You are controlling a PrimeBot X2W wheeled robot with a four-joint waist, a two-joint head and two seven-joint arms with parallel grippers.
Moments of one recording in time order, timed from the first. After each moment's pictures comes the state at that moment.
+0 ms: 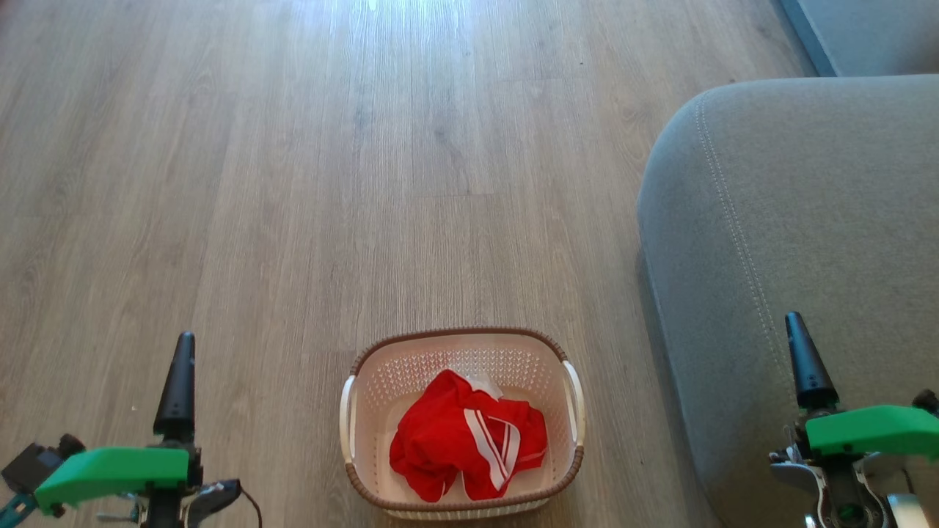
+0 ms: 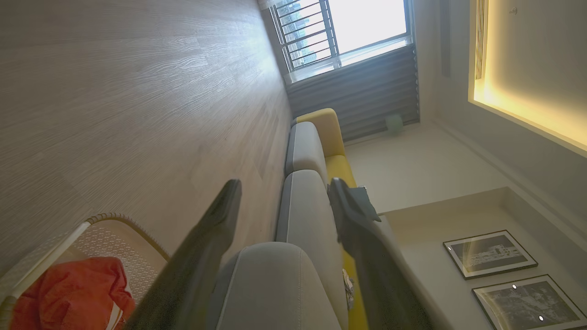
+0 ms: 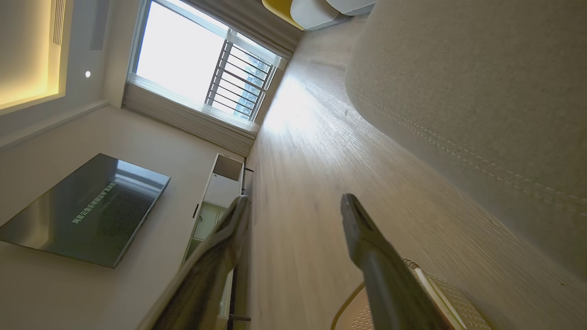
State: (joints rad) left arm 0.00 0.03 0.13 0.21 -1.34 -0.12 -0.01; right arm -0.01 -0.05 -0.13 0.24 1.18 0.13 -0.01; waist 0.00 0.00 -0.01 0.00
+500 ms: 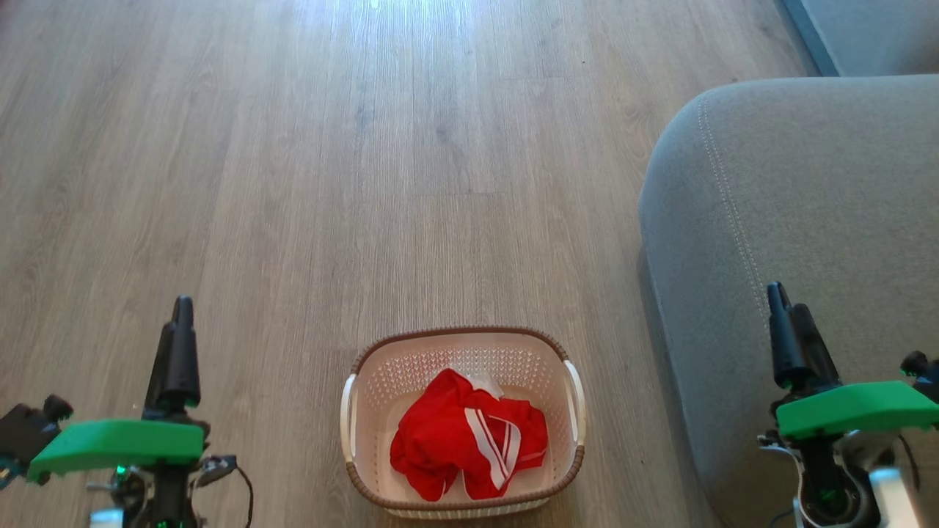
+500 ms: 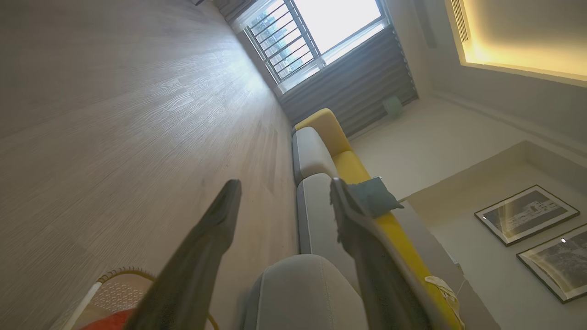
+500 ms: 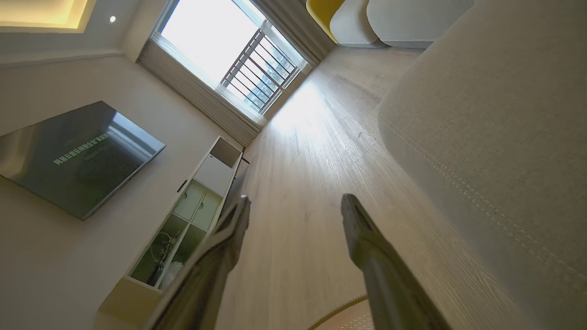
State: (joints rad) left arm -0.01 0.03 0.12 0.08 -1.11 -0.07 -0.05; right arm -0.03 -0.05 -0.09 0.16 0.92 0.13 -0.05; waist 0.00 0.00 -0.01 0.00
